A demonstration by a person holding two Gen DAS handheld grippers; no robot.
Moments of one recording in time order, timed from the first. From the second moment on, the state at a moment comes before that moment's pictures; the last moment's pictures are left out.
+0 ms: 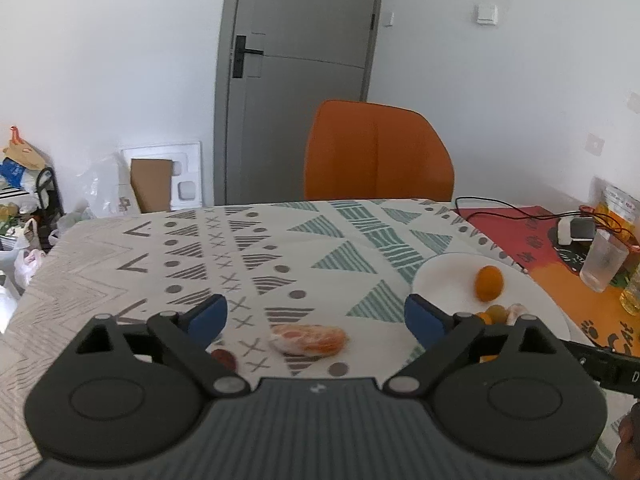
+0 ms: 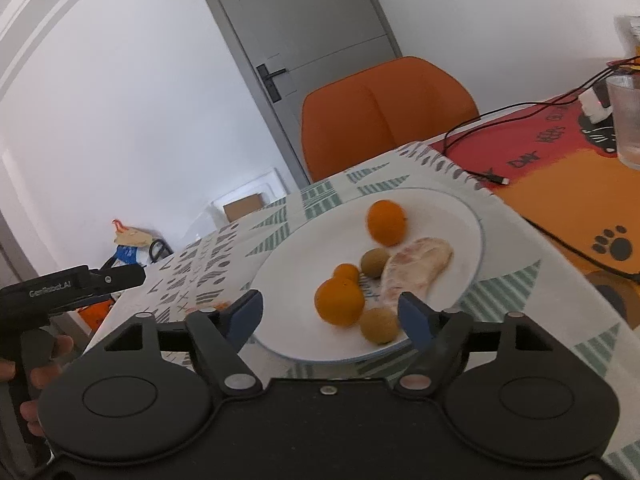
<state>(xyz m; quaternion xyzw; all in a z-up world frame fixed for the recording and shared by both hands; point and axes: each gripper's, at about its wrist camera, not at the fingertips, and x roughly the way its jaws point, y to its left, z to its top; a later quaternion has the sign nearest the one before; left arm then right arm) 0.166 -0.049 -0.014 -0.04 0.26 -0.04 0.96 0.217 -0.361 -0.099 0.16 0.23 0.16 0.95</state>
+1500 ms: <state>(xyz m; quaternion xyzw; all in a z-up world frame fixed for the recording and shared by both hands) 0.131 0.062 -0.059 -0.13 0.30 0.03 0.94 0.216 -0.249 -0.093 0.07 0.26 0.24 0.93</state>
